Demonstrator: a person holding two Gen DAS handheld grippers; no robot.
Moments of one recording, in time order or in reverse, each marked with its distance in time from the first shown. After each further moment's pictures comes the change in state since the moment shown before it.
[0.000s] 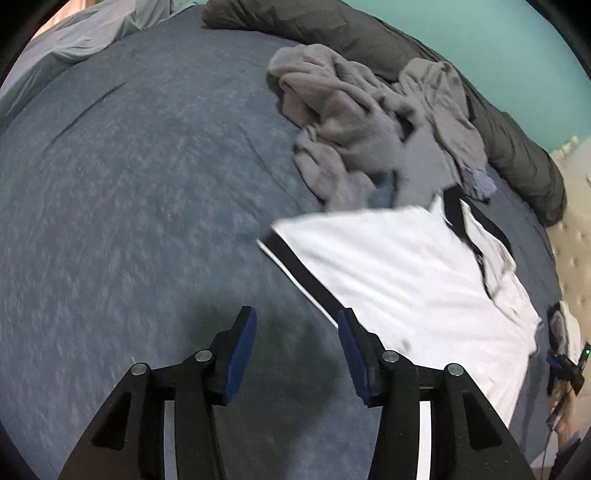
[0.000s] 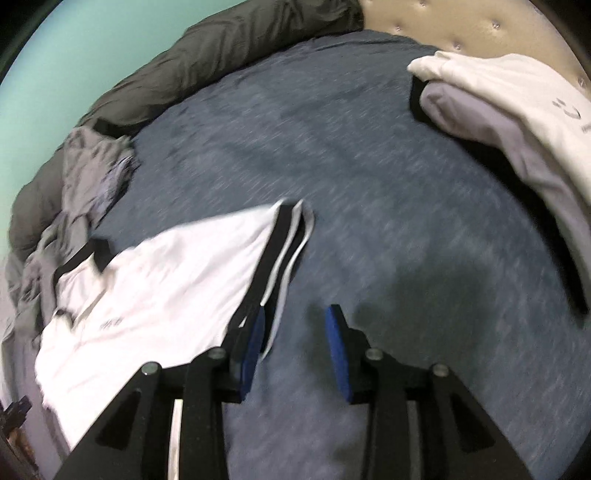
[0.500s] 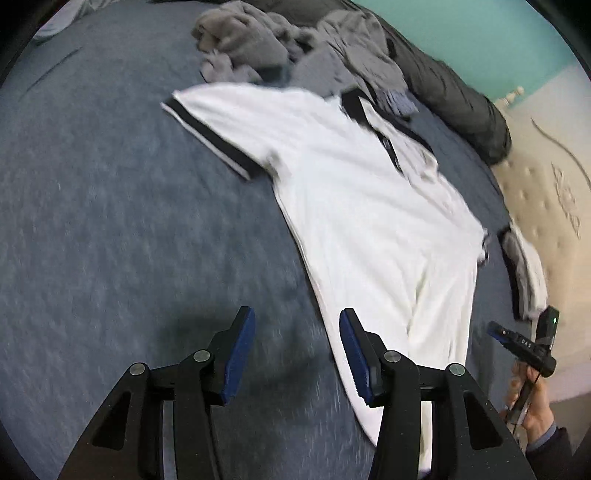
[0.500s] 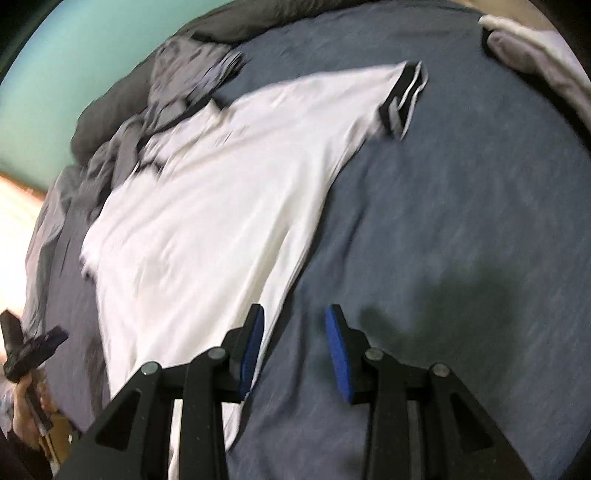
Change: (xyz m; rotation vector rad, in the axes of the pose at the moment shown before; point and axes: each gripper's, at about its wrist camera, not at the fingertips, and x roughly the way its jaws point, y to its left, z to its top) left arm -0.039 -0.072 -0.157 0.112 0.129 -0.162; right arm -0.053 0.074 -0.180 -0.159 0.199 0.201
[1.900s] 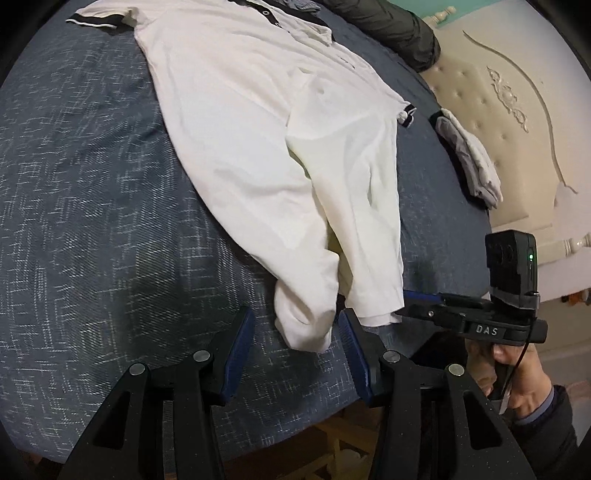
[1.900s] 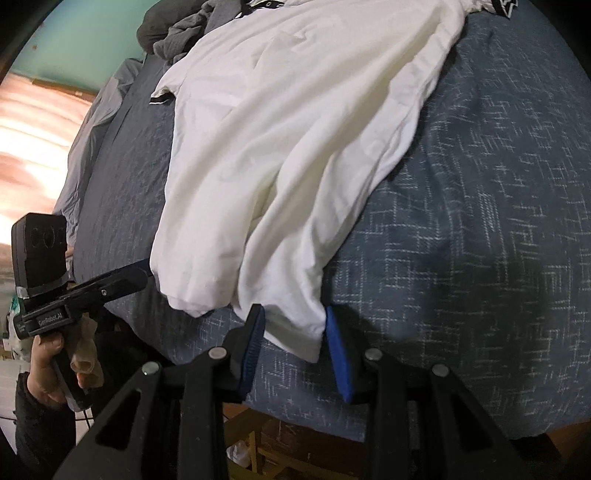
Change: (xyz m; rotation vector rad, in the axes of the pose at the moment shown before) left arm 0.035 -0.089 -0.162 0.155 0.210 -0.226; right arm 0.010 0.094 -0.172 -0.163 0.278 0.154
